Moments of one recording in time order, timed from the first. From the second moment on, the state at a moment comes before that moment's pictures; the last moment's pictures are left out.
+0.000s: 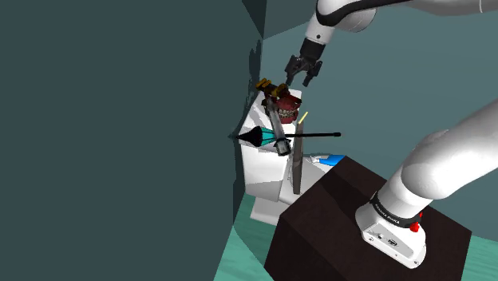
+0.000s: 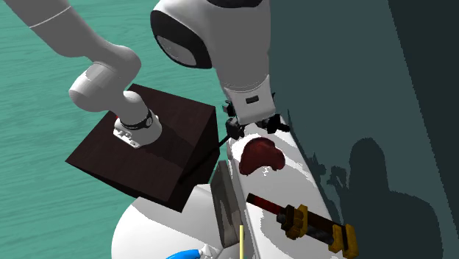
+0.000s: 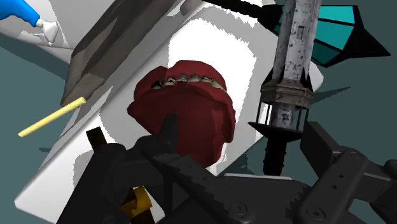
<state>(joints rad) -0.02 -0.30 -0.11 -2.22 0.20 1.98 0.01</state>
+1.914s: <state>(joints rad) -0.03 0.17 -0.16 -1.97 0.39 2.12 -0.16</state>
